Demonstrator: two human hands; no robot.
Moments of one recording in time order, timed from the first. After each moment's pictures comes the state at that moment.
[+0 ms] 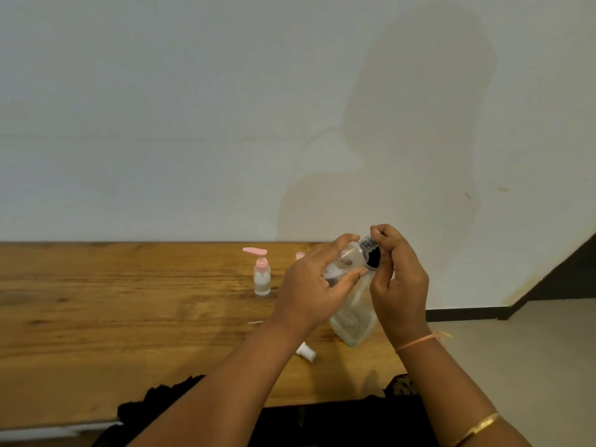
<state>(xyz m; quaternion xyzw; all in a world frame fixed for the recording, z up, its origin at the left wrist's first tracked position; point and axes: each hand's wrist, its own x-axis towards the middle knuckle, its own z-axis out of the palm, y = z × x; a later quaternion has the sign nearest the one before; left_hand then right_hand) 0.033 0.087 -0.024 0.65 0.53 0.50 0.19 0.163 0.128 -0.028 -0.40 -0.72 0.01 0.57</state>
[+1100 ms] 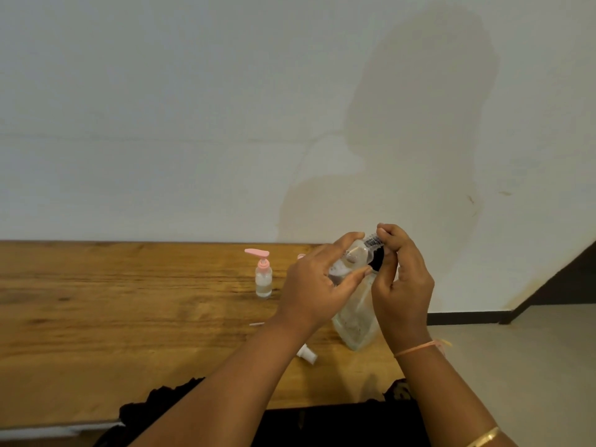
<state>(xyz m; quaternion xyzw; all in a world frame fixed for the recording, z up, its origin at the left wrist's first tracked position) 0.034 0.090 -0.022 0.66 0.53 0.52 0.15 0.156 0.121 -0.018 -0.39 -0.70 0.03 0.60</state>
